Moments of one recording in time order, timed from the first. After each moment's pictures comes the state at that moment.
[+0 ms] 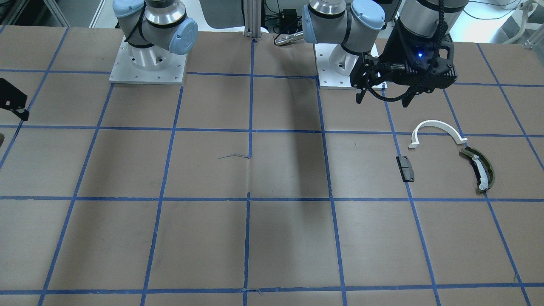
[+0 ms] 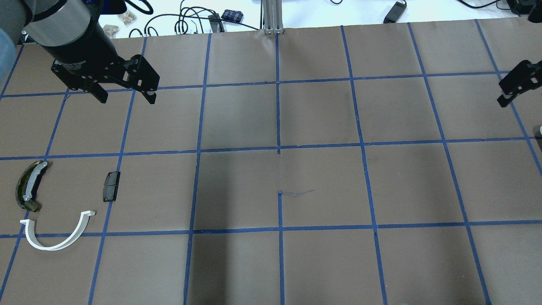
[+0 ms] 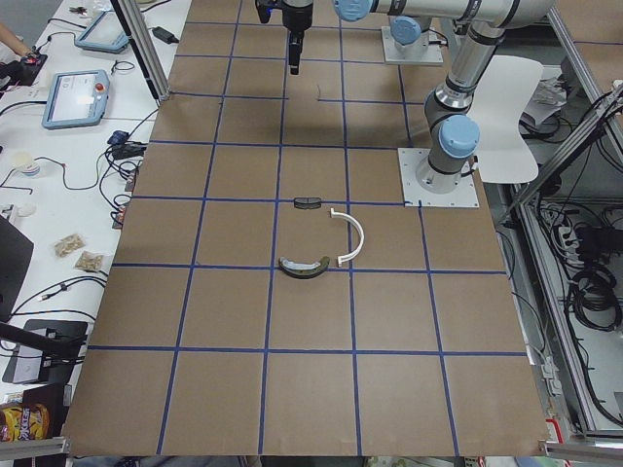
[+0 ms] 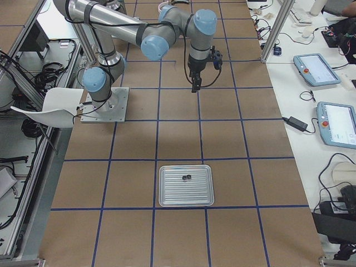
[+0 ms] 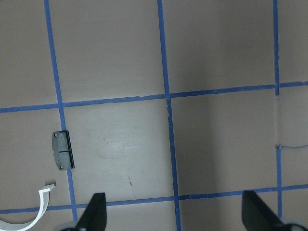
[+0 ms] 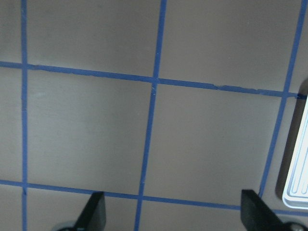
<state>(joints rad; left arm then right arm) -1.53 -1.53 -1.54 -1.60 1.57 0.11 1.03 -1.51 1.60 -1.62 -1.59 -0.67</state>
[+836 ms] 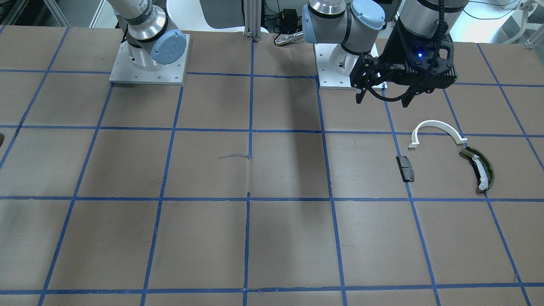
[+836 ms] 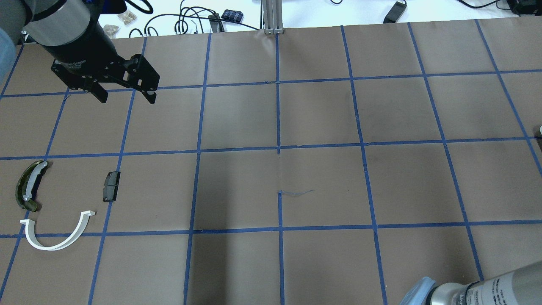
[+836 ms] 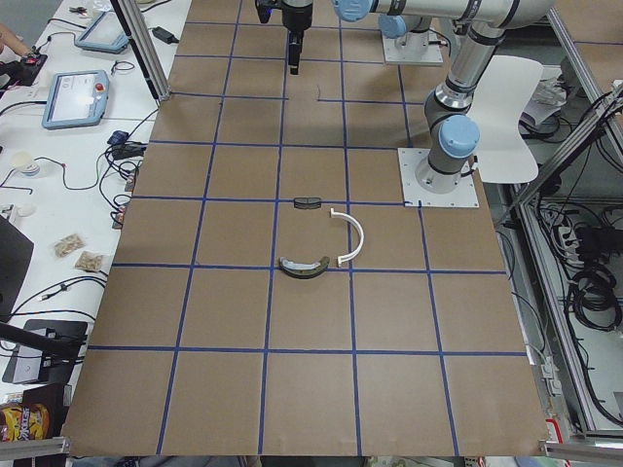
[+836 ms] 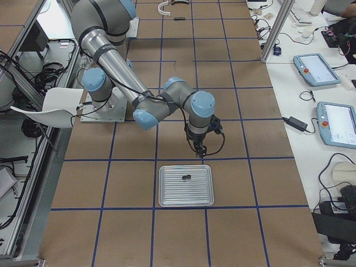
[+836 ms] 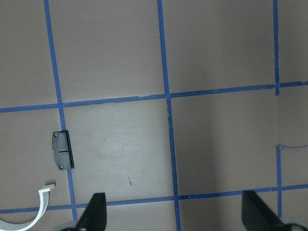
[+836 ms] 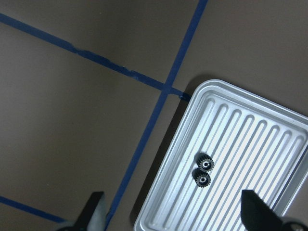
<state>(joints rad) -1.53 -1.53 -1.54 -1.60 1.57 0.11 0.72 -1.23 1.60 -1.97 -1.62 -1.27</state>
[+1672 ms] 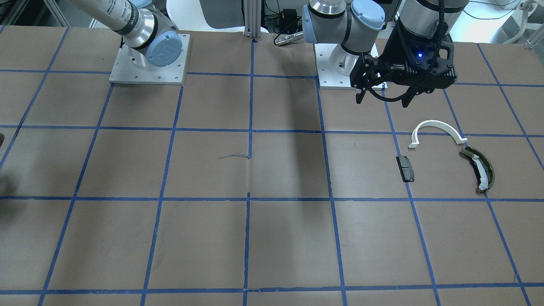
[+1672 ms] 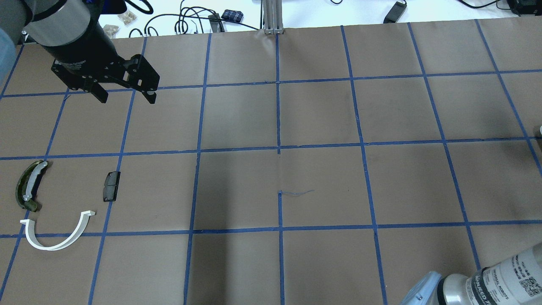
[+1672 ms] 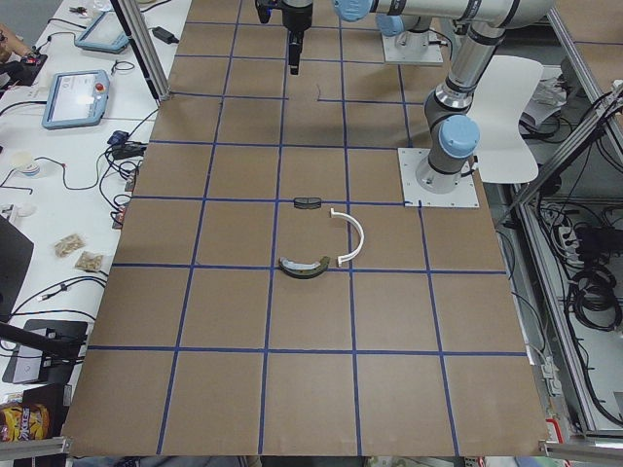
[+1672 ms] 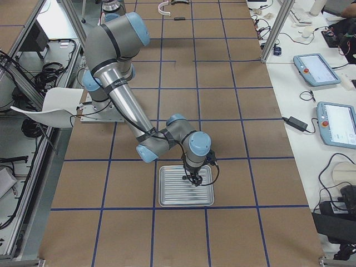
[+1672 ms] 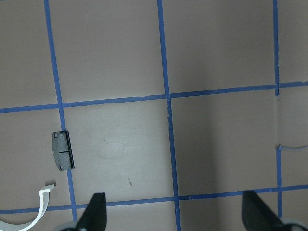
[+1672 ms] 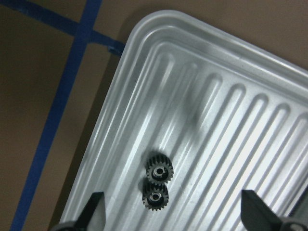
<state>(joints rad) -1.53 -1.53 -1.54 -1.60 1.57 0.11 0.65 -1.01 1.60 -2.18 -1.67 -1.34</state>
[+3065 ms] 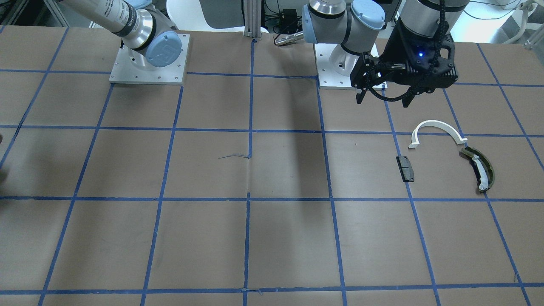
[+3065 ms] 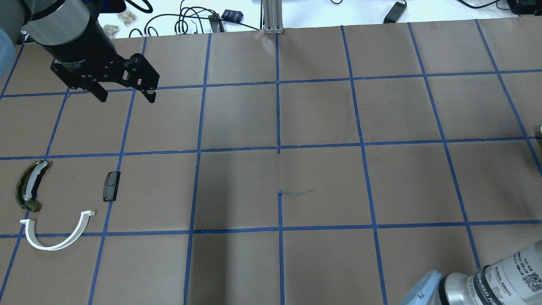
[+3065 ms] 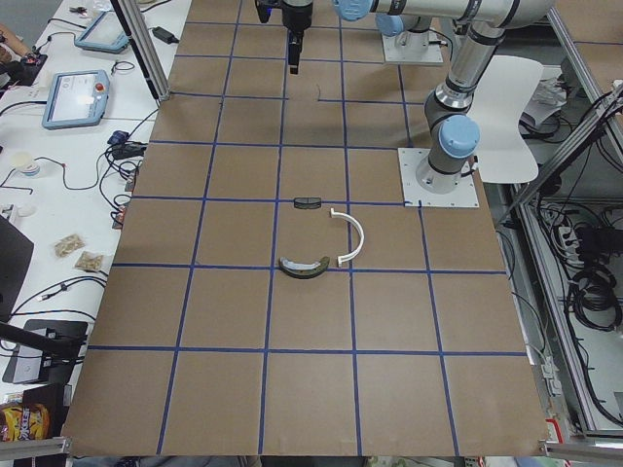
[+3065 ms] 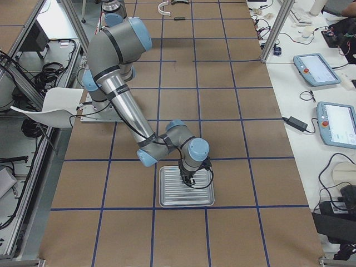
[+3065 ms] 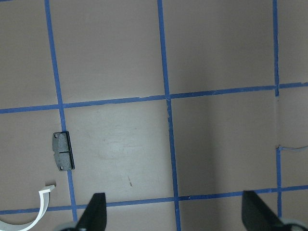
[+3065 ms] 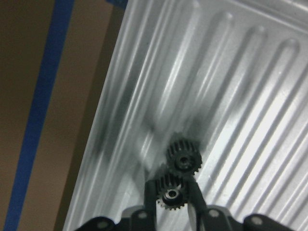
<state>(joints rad) -1.53 -1.53 -1.54 -1.60 1.57 0.11 0.65 -0.98 1.63 -2.18 -1.73 -1.31</state>
